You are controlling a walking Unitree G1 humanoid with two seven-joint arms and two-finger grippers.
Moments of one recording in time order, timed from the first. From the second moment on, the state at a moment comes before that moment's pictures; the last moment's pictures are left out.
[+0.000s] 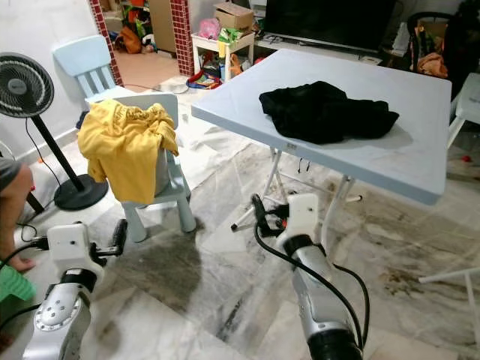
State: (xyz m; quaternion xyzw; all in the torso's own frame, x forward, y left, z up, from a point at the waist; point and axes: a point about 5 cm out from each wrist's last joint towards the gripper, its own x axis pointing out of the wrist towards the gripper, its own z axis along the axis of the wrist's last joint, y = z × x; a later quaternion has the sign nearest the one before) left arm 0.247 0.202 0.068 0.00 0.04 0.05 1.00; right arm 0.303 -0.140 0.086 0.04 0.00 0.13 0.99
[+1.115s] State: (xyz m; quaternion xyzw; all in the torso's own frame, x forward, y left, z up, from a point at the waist) left arm 0.250 0.207 0.069 0.00 0.04 0.05 1.00; right arm 0.310 -0.127 0.096 0.05 -0.01 0.15 0.99
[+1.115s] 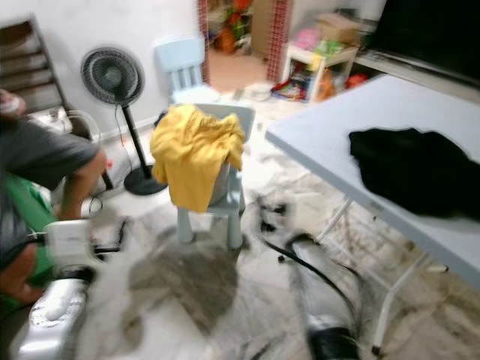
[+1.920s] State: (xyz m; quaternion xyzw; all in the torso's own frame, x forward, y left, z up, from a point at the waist) left arm 0.256 0.196 0.071 0.00 0.03 0.02 1.00; right arm 0.310 -0.141 0.086 0.05 0.01 0.13 0.99
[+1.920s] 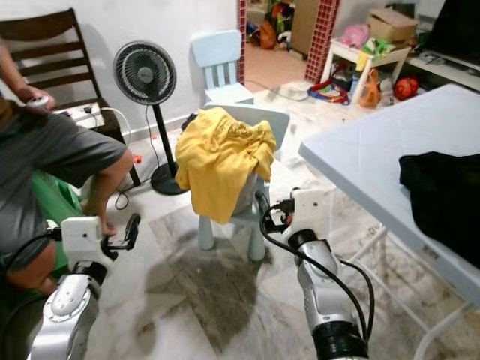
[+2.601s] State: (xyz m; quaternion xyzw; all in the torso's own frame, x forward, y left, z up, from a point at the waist) left arm 0.256 0.199 0.072 0.00 0.03 0.02 1.00; right arm 0.309 -0.136 0.087 0.05 0.01 0.13 0.99
